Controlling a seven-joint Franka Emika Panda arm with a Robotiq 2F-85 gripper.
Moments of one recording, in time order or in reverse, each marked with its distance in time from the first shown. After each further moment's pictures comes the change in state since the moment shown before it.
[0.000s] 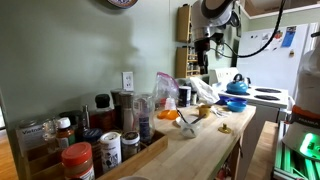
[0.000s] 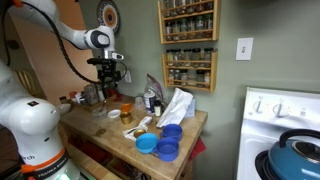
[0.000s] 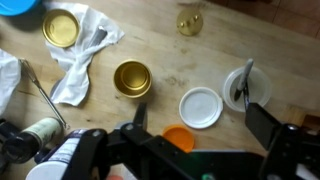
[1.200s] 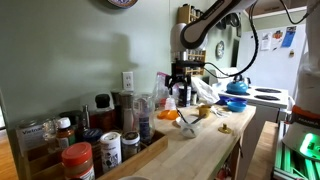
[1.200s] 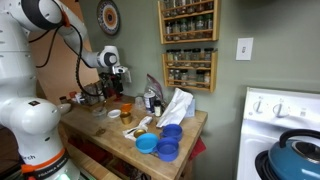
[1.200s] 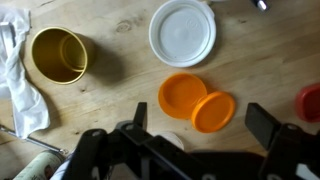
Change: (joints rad) arm 0.023 0.405 0.086 0.139 -0.099 0.387 0.821
